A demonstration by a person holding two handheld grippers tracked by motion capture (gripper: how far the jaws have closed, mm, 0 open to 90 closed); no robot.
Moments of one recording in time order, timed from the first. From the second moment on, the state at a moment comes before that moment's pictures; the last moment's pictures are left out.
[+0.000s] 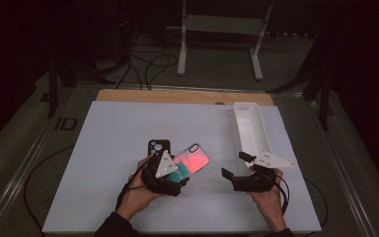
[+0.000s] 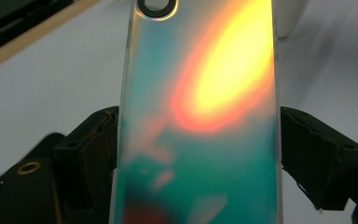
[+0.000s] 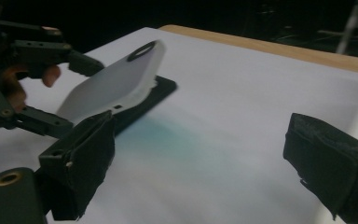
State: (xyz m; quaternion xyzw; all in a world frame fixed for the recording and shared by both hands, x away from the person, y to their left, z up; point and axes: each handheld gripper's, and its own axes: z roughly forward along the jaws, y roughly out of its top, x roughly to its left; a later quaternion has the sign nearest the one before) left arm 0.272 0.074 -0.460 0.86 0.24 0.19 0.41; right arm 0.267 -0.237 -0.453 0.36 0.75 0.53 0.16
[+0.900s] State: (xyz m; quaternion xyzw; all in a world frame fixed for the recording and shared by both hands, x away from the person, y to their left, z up) left arm 0.271 0.045 -0.447 0.84 0.22 0.20 0.45; right arm 0.289 -0.193 -0.437 0.39 0.73 0.57 0.02
